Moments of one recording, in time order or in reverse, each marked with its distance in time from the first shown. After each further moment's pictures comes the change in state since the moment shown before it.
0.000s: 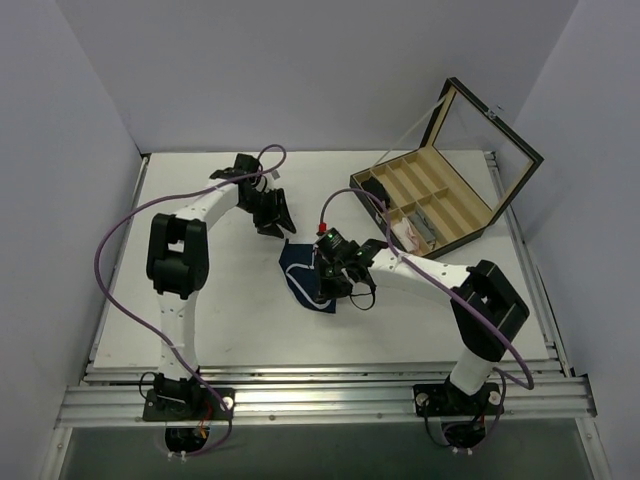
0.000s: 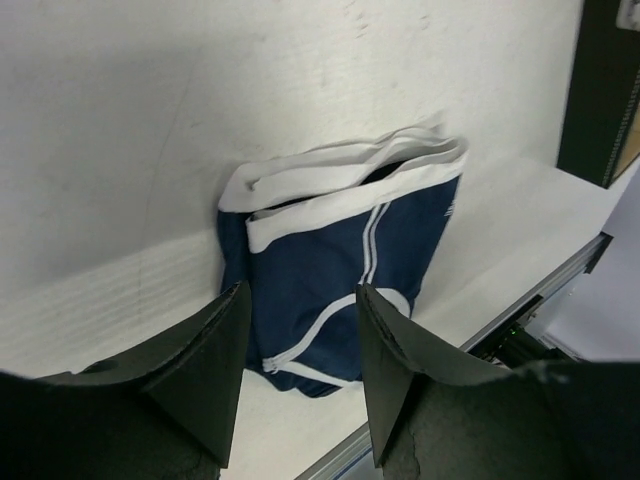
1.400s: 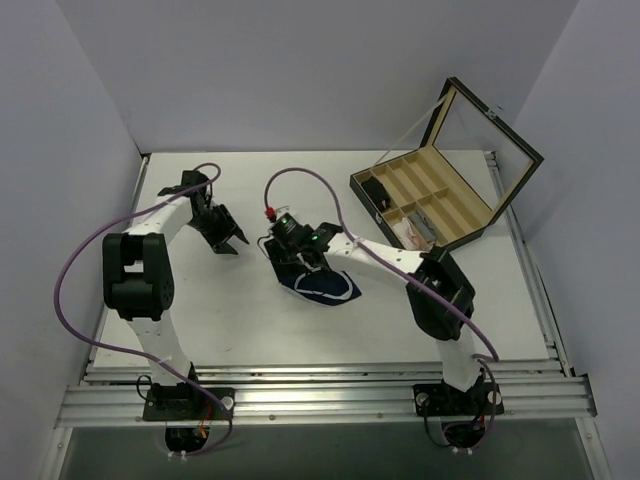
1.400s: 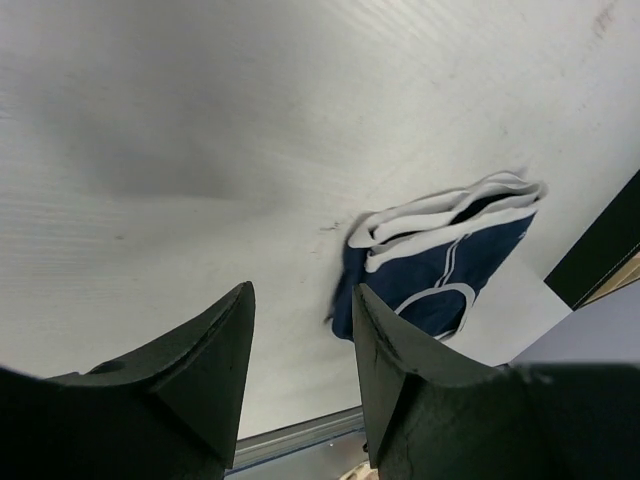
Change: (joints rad) left arm 0.195 -0.313 -0.390 -0.005 -0.223 -0.277; right arm 0.070 0.237 0.420 -0.072 0.208 -0.285
